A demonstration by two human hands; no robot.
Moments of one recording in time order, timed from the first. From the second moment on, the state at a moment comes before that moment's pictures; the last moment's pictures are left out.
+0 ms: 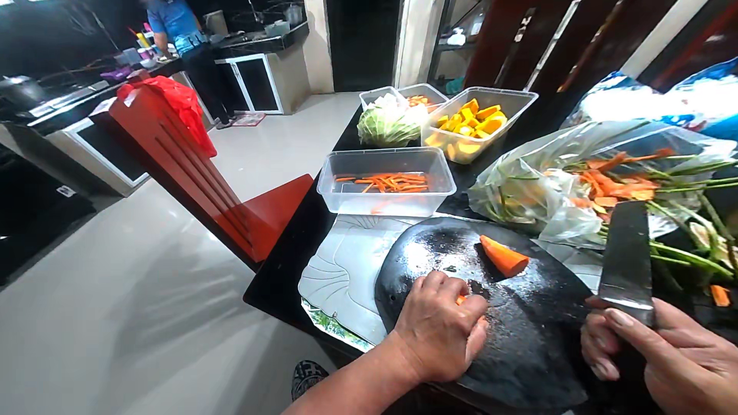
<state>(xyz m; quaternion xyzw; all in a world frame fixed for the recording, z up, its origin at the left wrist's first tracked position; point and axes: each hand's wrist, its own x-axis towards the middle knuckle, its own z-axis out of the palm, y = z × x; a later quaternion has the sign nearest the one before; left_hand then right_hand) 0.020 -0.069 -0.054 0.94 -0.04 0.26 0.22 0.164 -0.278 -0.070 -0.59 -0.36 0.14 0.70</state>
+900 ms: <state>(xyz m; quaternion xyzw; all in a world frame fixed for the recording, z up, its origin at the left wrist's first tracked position) 0.020 -0.069 -0.055 0.94 -0.04 0.26 0.21 0.163 -0.278 -0.067 -0.59 -0.37 0.14 0.70</state>
